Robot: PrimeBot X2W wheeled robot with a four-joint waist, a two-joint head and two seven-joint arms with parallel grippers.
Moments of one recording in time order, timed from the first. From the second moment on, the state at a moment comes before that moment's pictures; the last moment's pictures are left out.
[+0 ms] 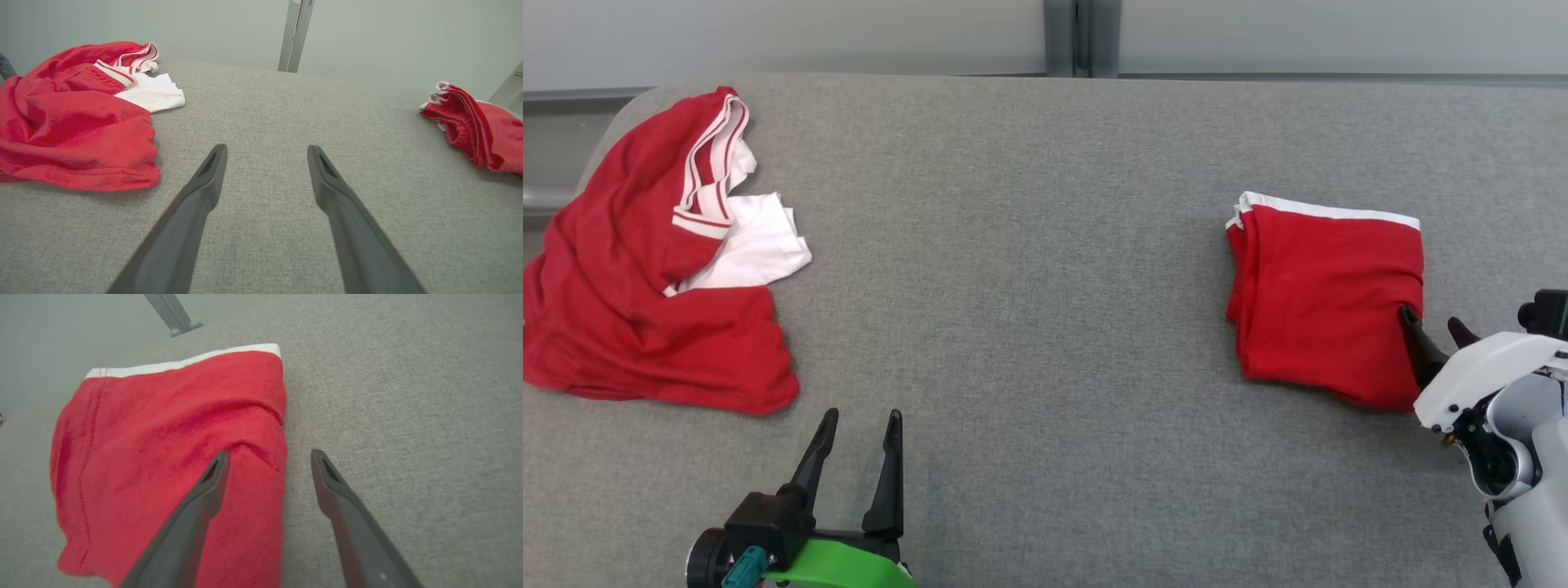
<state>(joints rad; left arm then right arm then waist) 0.02 0.05 -0.14 0.19 -0.23 -0.11 -0.26 -0.34 -0.28 -0.05 0.53 0.56 0.13 0.15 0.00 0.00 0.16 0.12</state>
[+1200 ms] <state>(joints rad) -0.14 0.05 -0.16 0.16 -0.18 -0.13 -0.26 -0.65 -0.51 -0.24 0.65 0.27 0.13 0.19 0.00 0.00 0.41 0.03</state>
